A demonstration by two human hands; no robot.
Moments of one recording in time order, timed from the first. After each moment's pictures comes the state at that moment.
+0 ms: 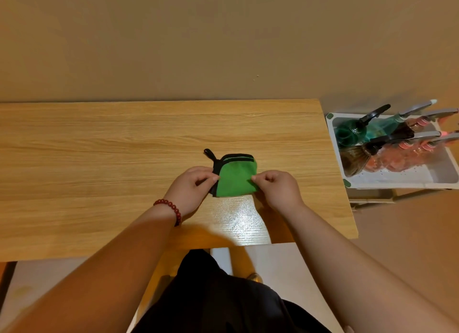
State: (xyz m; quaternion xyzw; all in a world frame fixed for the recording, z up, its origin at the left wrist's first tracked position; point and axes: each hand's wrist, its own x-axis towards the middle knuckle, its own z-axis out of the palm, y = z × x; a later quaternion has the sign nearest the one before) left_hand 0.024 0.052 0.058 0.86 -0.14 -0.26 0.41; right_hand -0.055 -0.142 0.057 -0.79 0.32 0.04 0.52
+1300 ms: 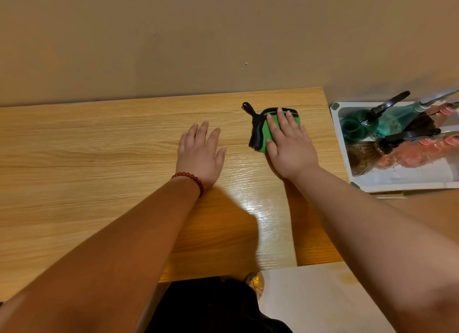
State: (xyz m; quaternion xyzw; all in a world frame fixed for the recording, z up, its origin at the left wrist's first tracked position) left_hand 0.096 -0.040 0.012 0.96 -0.24 -0.13 0.10; right_hand 0.029 -0.244 0.014 -0.98 0.13 0.08 0.10
